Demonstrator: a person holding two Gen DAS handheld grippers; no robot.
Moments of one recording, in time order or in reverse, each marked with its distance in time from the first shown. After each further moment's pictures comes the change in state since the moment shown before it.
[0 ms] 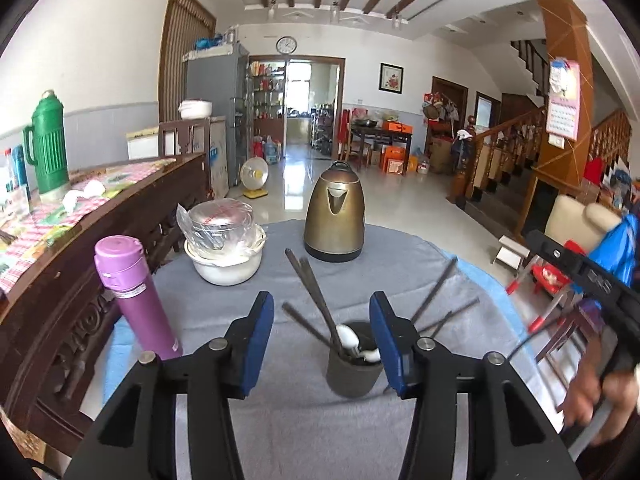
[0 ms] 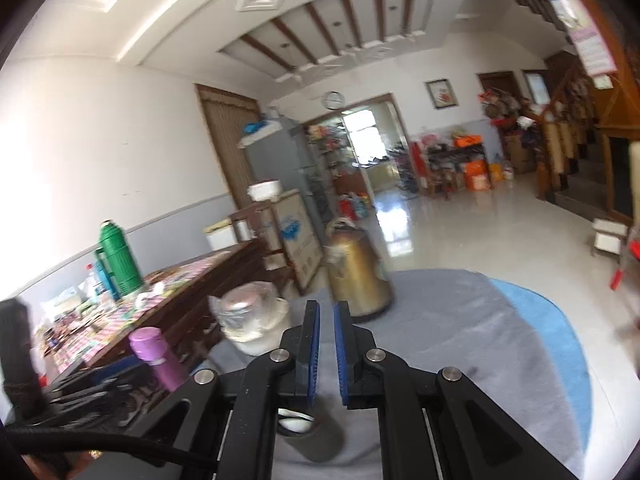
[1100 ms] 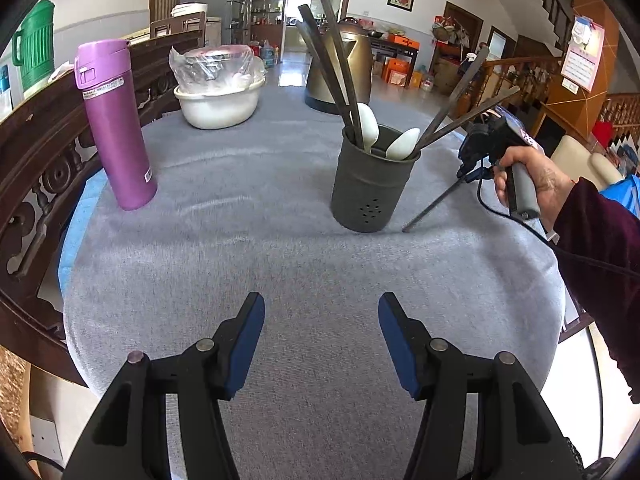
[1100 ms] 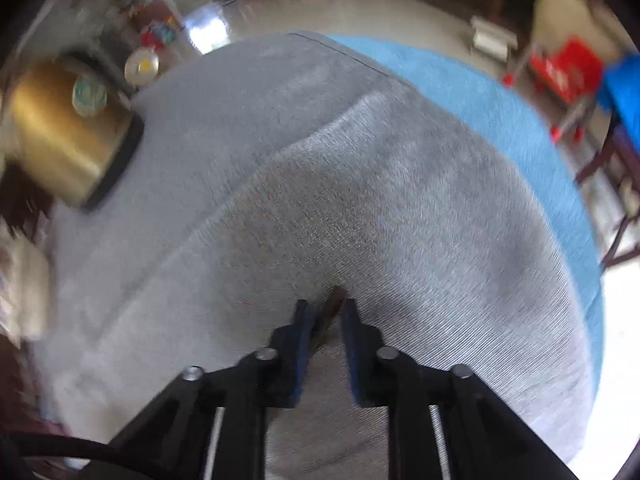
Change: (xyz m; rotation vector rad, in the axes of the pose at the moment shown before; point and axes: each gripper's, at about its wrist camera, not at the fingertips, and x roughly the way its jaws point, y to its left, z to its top) left arm 0.044 0.014 -0.133 -0.068 0.363 -0.040; right arm 0.261 -0.181 -0.077 0.249 0.782 -0.578
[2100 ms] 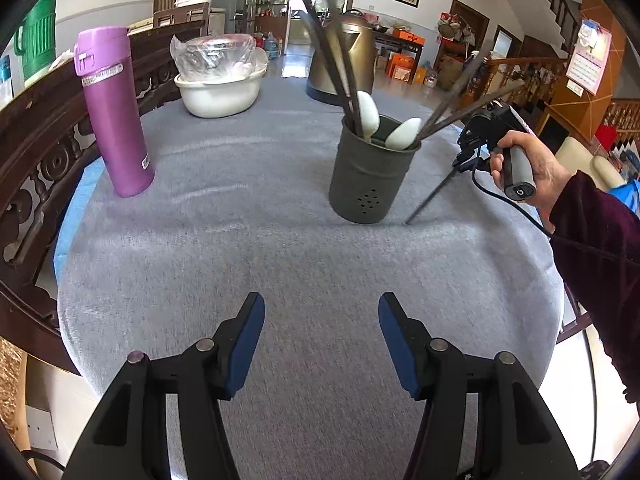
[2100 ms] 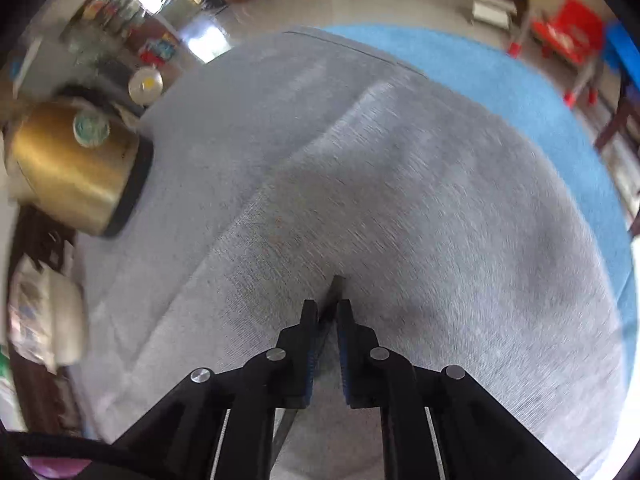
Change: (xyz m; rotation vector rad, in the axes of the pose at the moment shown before) left arm 0.008 -0.001 -0.002 -0.030 0.032 -0.005; right arm 0.004 -0.003 0.010 0.132 0.052 0.124
